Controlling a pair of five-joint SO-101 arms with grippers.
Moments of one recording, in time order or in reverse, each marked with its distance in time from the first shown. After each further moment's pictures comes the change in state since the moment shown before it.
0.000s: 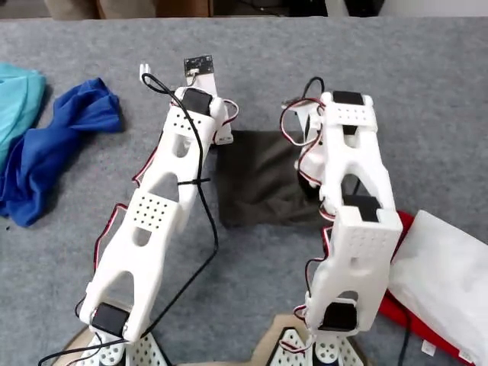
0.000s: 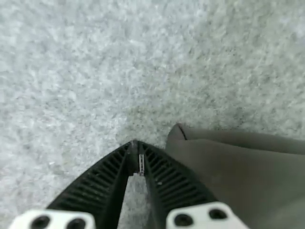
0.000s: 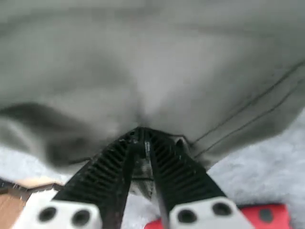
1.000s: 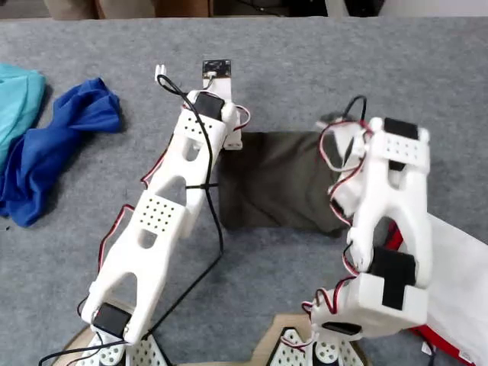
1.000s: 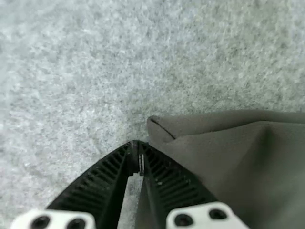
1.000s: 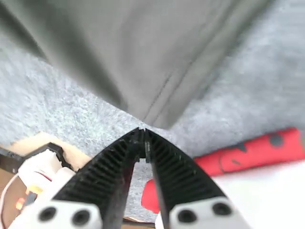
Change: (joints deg) left arm 2.8 0.4 -1.2 1.1 -4.2; right arm 11.3 -30.2 25.7 -1.8 8.1
